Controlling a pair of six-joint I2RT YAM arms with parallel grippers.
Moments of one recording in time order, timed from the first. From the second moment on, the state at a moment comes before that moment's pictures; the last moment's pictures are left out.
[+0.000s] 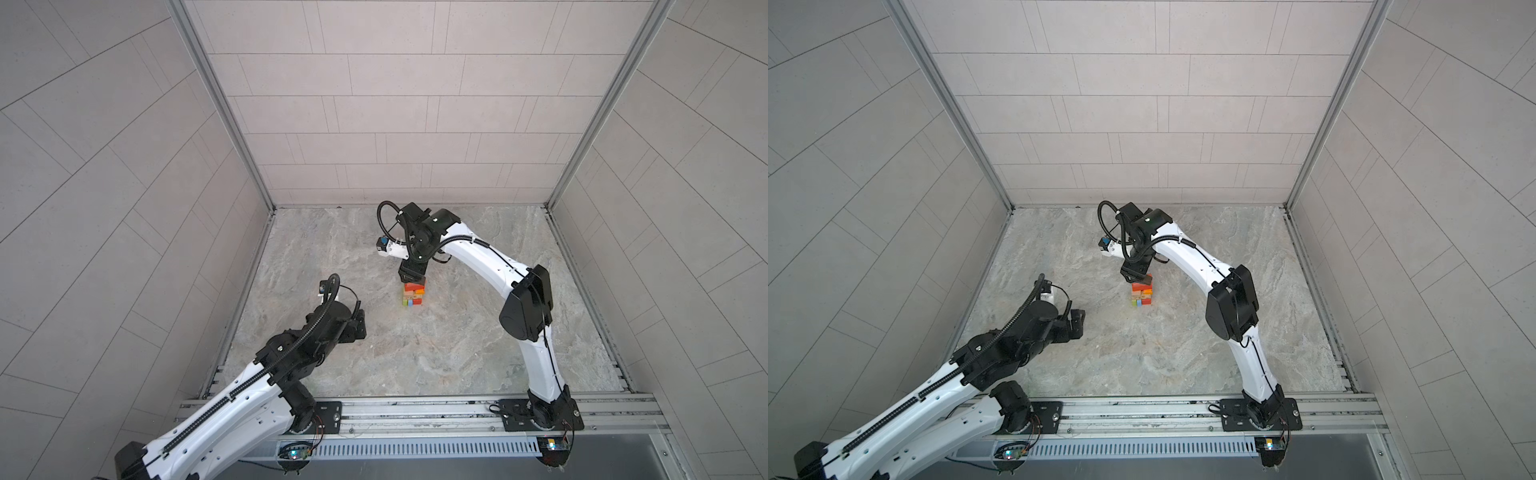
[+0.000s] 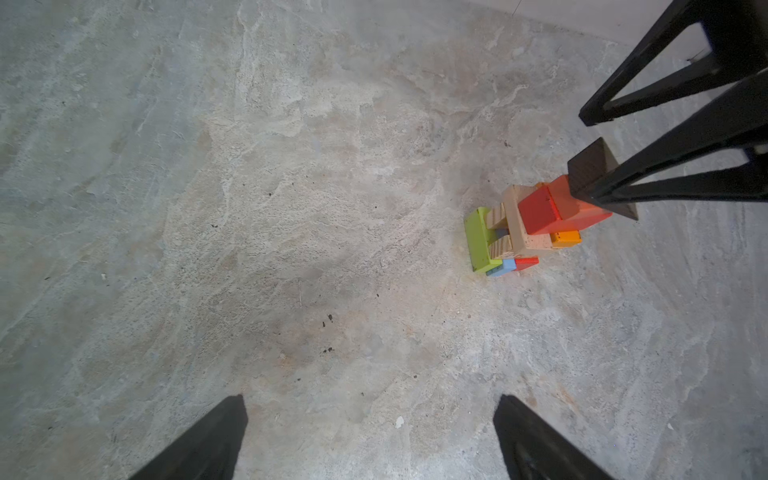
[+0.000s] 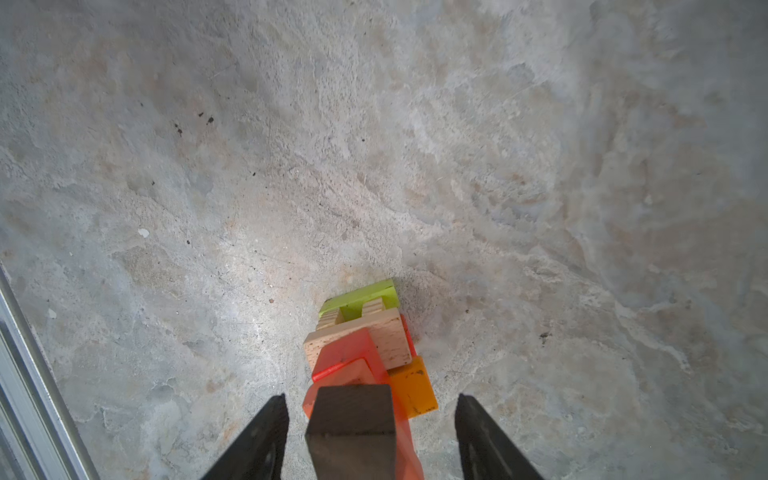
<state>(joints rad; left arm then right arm) -0.75 0.67 0.63 -0.75 -0.37 -0.66 0.66 2.11 2.10 -1.21 -0.16 -0.54</state>
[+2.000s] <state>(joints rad) -0.22 1.25 0.61 -0.08 -0.60 -0.22 0.36 0.91 0.22 0.45 0.79 -0.10</state>
